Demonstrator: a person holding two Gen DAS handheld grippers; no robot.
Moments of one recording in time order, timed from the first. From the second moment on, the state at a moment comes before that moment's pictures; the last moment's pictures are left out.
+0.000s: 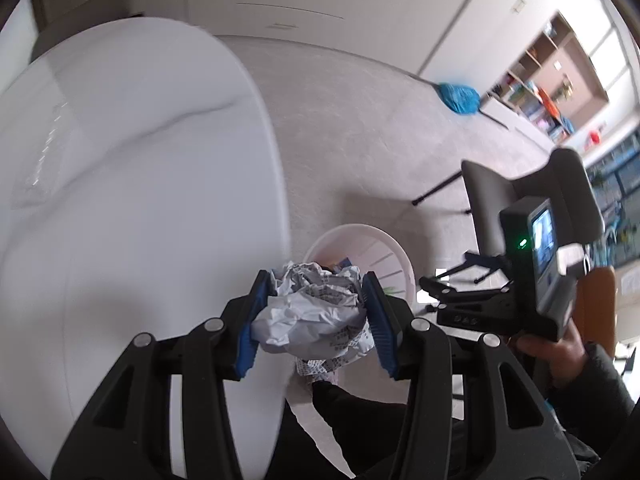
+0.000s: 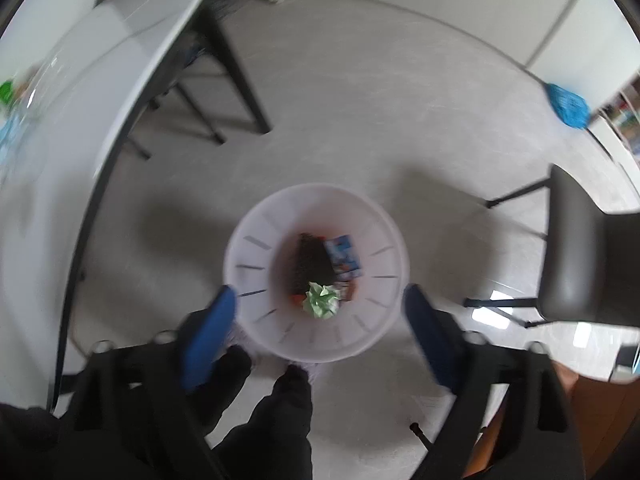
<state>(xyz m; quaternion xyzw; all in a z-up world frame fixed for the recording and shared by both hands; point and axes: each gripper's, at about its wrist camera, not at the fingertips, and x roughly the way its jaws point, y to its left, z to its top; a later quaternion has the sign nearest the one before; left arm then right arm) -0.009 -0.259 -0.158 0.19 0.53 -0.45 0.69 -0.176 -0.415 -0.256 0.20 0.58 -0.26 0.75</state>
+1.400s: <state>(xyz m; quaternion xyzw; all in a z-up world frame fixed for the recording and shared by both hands) -0.076 -0.331 -0.167 0.25 0.53 -0.47 0.66 -0.251 -0.459 -0.212 0.24 0.51 -0.32 0.76</state>
